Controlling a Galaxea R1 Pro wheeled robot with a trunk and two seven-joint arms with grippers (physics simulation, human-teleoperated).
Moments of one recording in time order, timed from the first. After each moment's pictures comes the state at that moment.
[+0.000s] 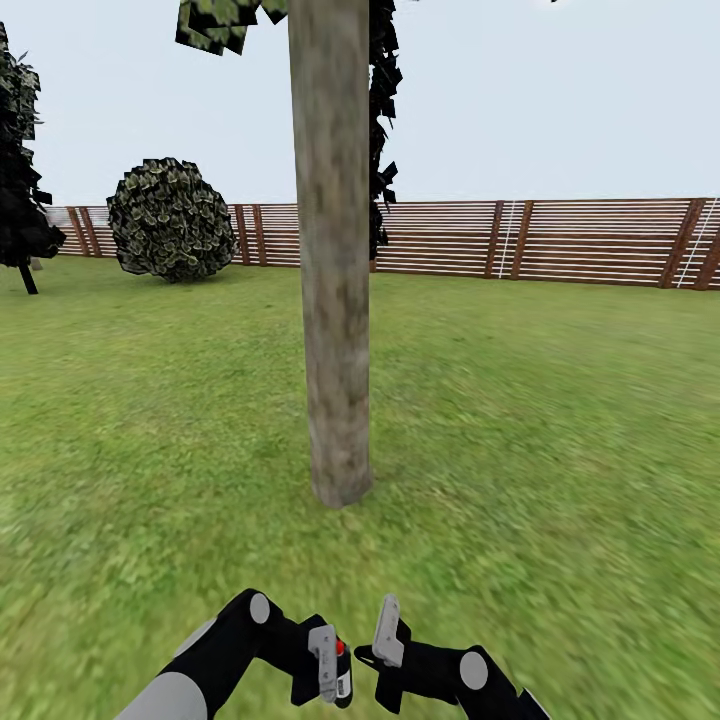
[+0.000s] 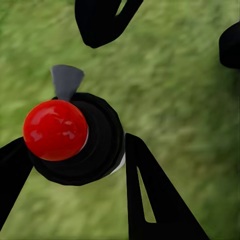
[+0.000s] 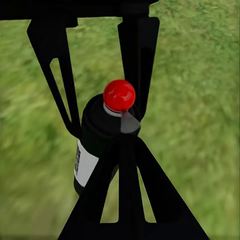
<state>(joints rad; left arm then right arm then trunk) -0.54 -0.09 -0.14 -0.56 -0.88 -0.13 -1.04 -0.34 0.06 0.26 -0.75 0.54 -0.29 0.71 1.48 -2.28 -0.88</state>
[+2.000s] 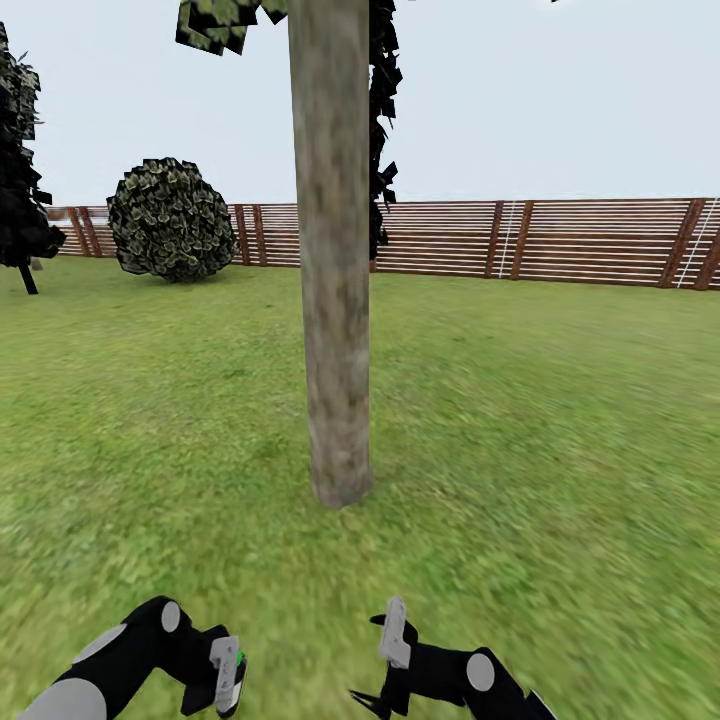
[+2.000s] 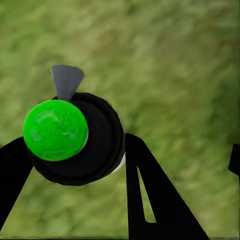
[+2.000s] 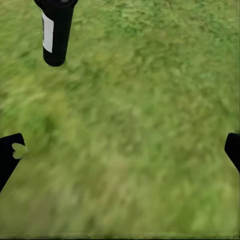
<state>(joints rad) -0.54 0.20 -0.19 -0.55 -0.88 -0.12 -1.02 -0.34 0.04 0.26 -0.74 0.54 -0.29 0.70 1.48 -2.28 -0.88</state>
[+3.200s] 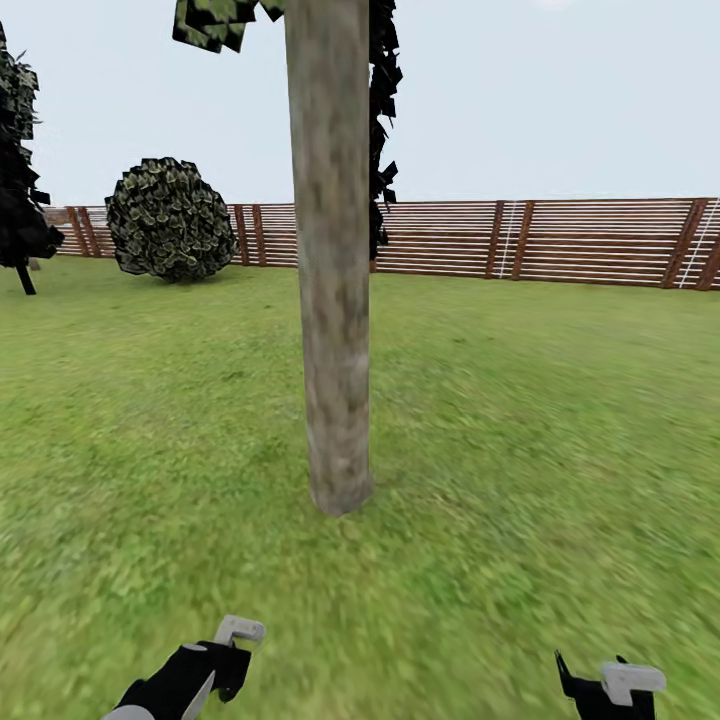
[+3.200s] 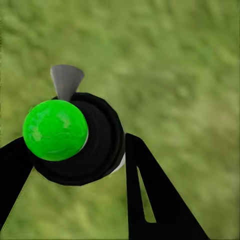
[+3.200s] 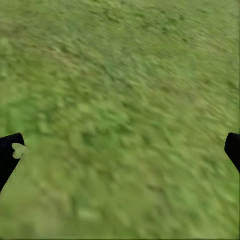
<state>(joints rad) -0.53 0.00 0.20 -0.27 -0.39 0.22 -0.11 -0.27 -0.11 -0.76 -0.46 0.54 -0.56 0.19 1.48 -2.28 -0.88</state>
